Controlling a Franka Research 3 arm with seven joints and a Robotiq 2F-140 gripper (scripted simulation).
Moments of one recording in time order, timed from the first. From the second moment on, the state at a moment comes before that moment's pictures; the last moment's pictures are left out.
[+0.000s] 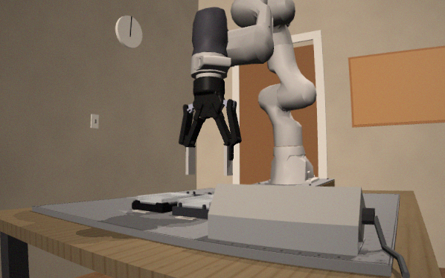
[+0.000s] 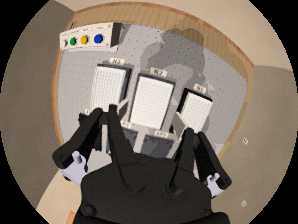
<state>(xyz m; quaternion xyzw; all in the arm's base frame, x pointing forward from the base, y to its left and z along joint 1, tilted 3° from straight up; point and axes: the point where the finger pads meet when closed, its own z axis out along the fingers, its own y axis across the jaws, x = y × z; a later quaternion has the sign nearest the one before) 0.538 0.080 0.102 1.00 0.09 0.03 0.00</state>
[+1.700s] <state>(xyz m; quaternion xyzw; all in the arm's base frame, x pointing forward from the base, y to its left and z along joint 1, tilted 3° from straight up) 0.629 0.371 0.154 1.00 0.09 0.03 0.00</state>
